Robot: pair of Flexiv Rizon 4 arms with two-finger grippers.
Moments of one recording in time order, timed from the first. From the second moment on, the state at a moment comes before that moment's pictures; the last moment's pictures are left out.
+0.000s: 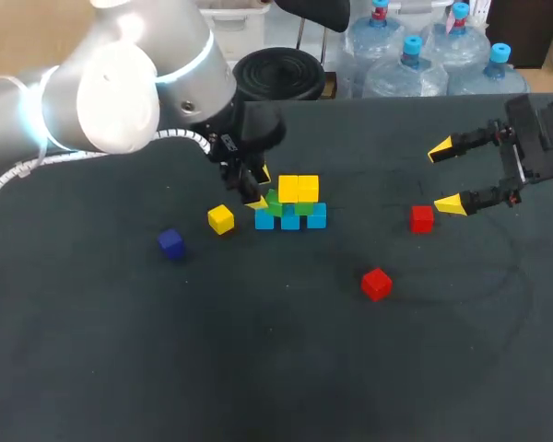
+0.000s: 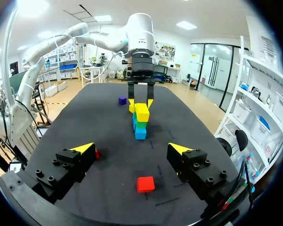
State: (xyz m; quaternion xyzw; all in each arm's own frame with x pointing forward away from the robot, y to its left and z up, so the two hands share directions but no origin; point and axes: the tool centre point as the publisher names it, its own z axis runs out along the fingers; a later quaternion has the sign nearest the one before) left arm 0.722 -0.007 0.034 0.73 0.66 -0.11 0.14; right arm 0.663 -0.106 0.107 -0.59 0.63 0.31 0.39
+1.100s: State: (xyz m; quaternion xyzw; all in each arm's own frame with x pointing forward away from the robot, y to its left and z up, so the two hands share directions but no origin) left arm 0.717 -0.010 0.033 0.72 0.67 -0.11 0.13; right arm 0.663 -0.106 0.107 -0.59 0.63 0.31 0.39
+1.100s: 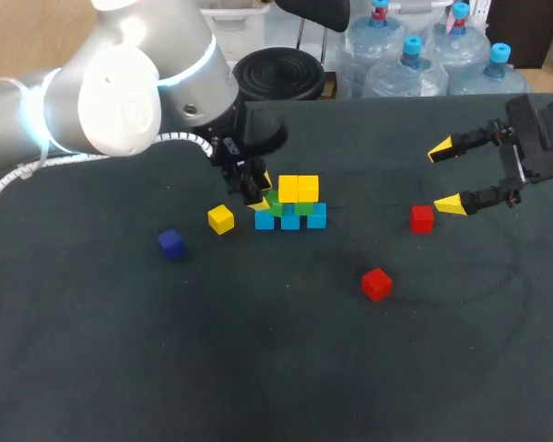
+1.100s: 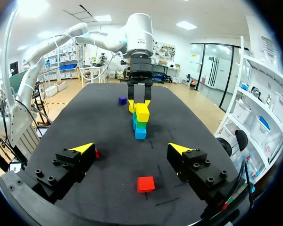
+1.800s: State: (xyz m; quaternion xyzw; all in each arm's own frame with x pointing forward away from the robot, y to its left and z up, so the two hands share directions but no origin) left arm 0.714 -0.011 0.033 0.72 0.67 -0.11 0.13; right arm 0.663 -0.106 0.107 -0.59 0.63 0.31 0.39
